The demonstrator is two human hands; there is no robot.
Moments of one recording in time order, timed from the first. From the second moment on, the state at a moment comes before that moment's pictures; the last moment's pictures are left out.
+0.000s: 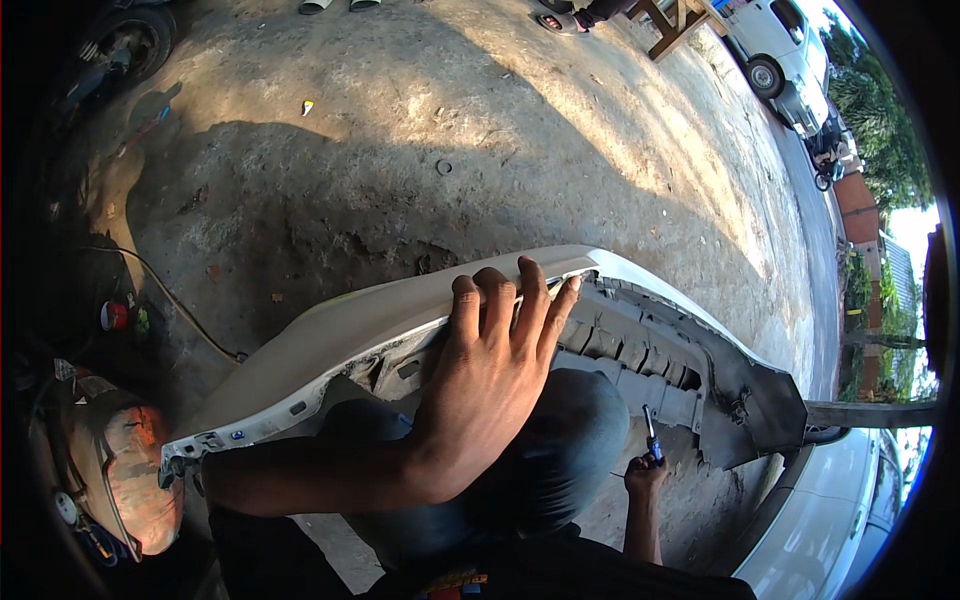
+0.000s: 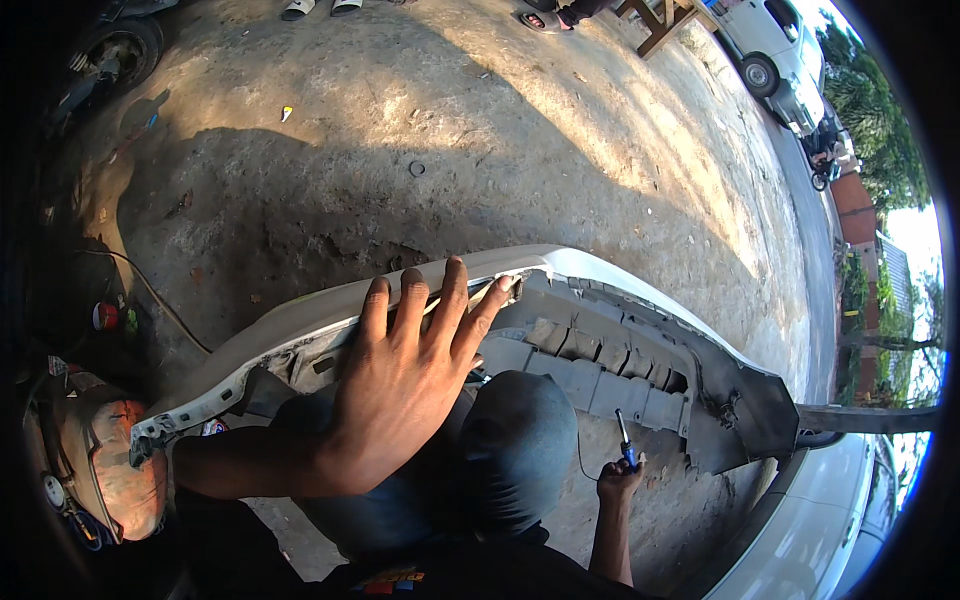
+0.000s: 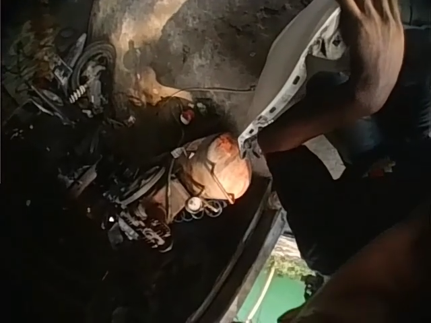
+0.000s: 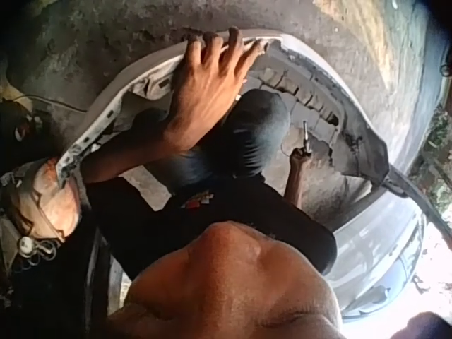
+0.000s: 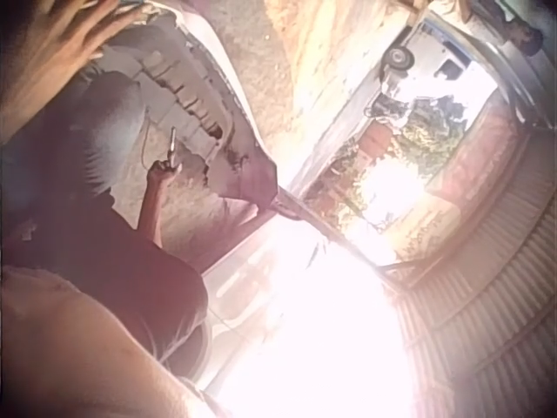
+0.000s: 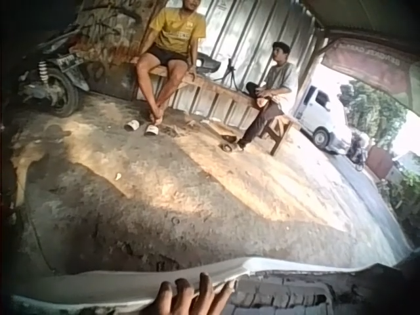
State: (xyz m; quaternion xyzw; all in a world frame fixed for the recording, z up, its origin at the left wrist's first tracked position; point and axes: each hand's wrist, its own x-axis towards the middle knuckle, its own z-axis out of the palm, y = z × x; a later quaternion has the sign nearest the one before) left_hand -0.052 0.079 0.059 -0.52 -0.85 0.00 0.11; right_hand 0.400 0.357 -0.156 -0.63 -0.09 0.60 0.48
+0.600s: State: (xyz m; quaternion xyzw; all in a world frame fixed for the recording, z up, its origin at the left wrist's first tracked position) left_hand -0.014 0.046 0.067 -0.27 -0.62 -0.60 -0.43; right_hand 0.514 0.370 -0.207 -0.67 -0.72 0.19 -0.05
